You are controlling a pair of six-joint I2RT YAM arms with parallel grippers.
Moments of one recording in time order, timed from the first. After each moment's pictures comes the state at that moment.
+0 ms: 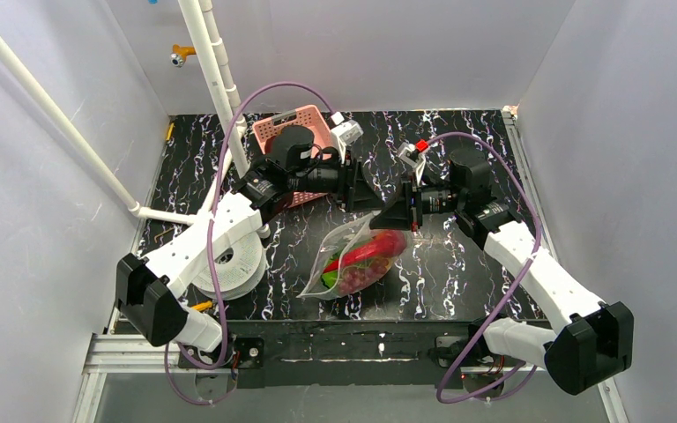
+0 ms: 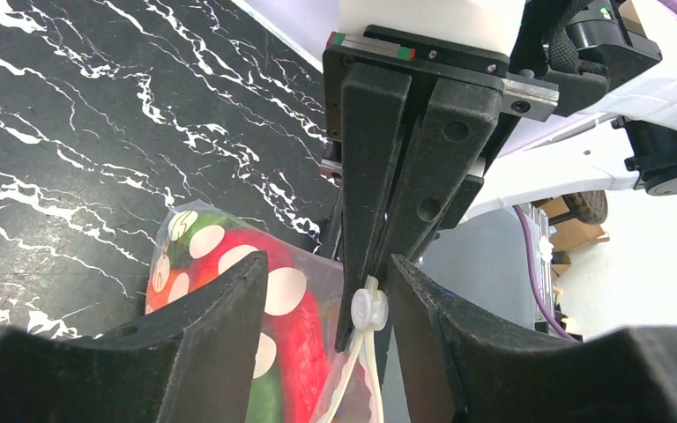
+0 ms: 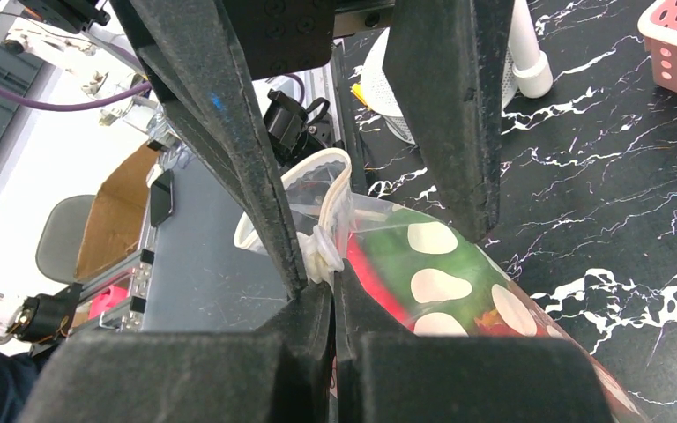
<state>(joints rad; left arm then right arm) -0.69 1.44 1.34 -0.22 0.73 -0.42 0.43 1.14 0.94 -0.11 -1.14 0.34</state>
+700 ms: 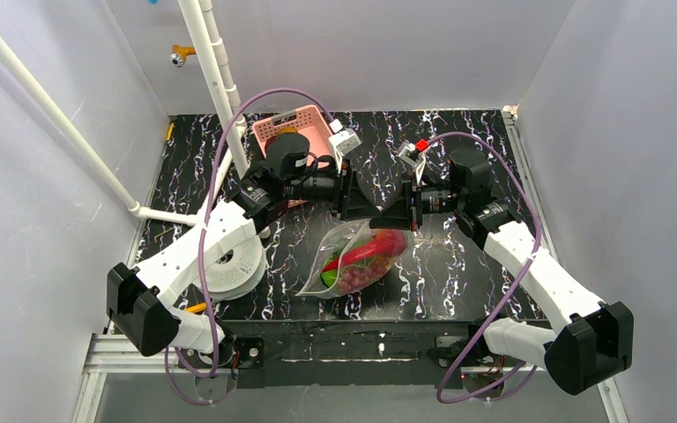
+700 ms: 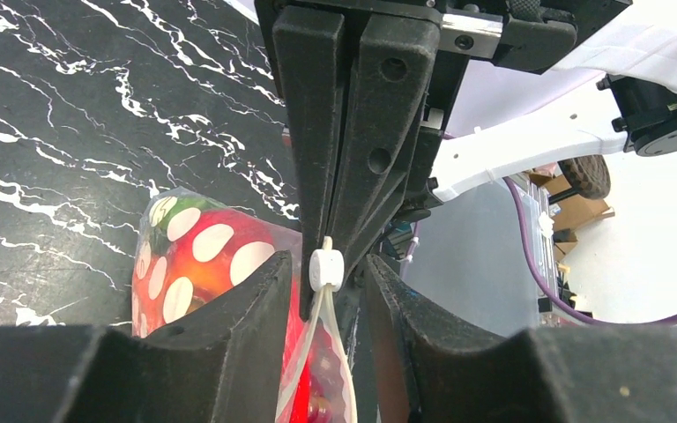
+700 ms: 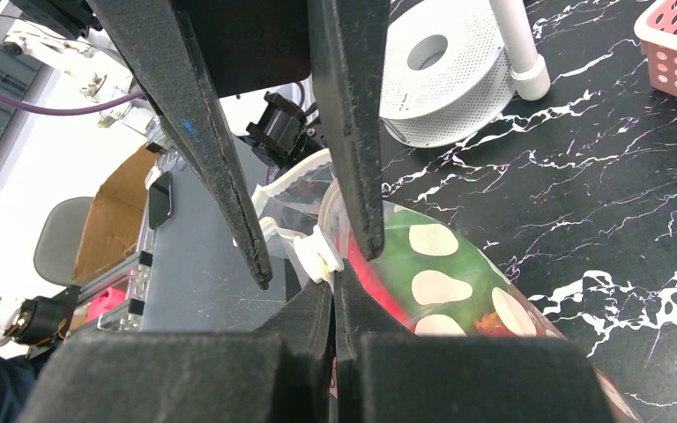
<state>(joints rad) -0.71 1.37 1.28 -0.23 0.76 -0.37 0.43 1.14 0.94 -0.10 -1.14 0.35</state>
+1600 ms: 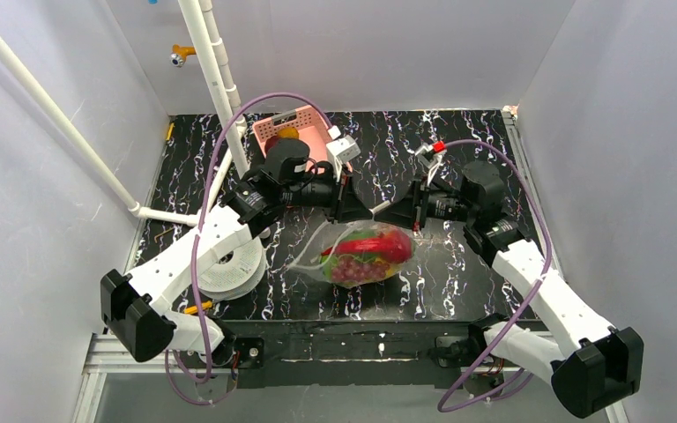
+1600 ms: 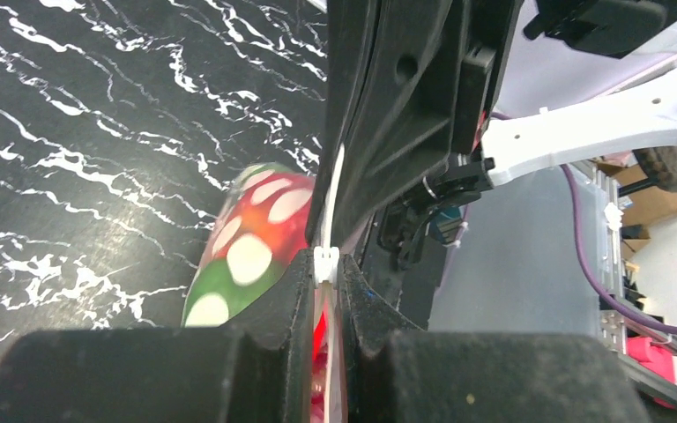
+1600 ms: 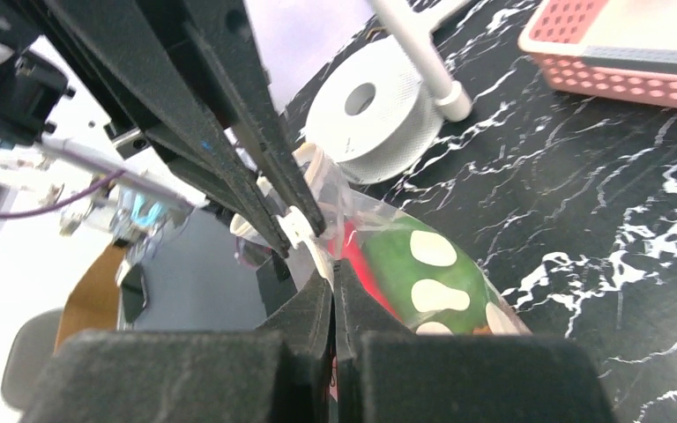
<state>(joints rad) -0.72 1.34 1.28 -0.34 0.67 -0.26 0.42 1.02 0.84 -0.01 -0.93 0.50</state>
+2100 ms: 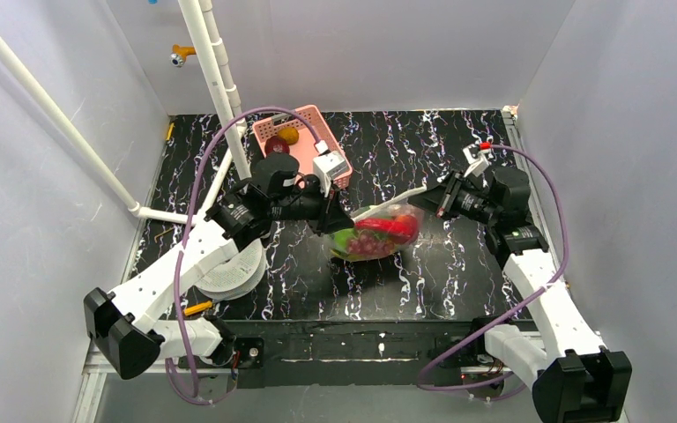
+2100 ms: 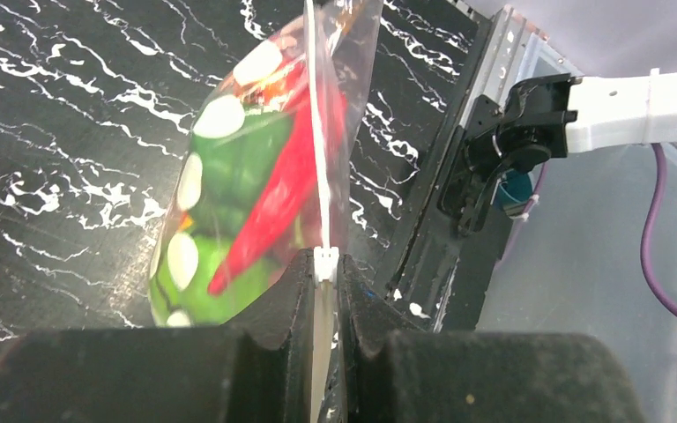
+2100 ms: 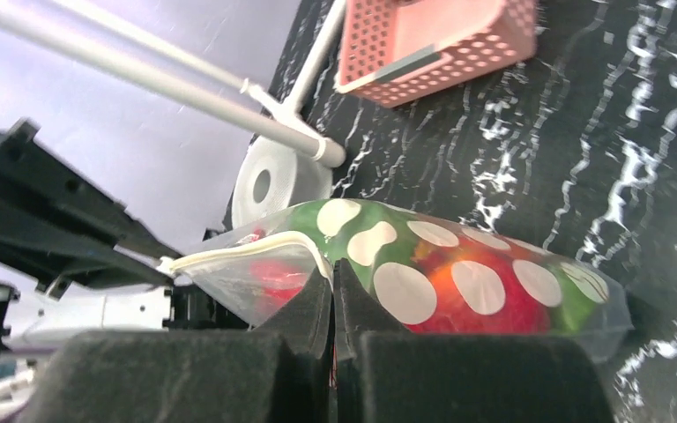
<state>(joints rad) -0.72 1.23 1.20 -0.47 0.52 -0.13 0.17 0.95 0.76 -0.07 -0.74 0.68</state>
